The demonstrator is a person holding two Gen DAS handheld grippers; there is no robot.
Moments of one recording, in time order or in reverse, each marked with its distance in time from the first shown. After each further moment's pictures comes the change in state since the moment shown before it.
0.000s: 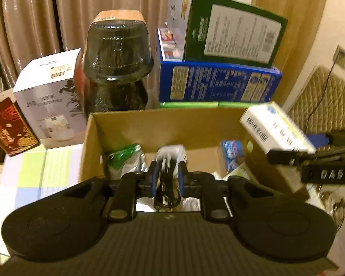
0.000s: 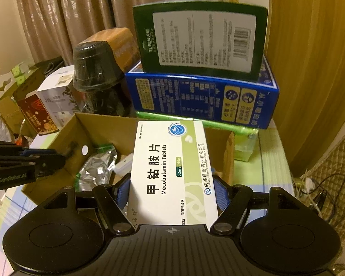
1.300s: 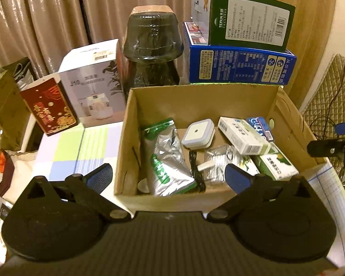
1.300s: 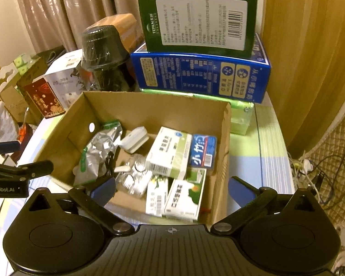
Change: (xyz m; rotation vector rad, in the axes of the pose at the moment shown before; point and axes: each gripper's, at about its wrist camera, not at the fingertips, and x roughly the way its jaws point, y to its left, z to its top) left arm -0.055 0.001 -0.055 0.021 0.010 0.181; right arm -0.043 0.005 -0.034 0.011 0.089 -0.012
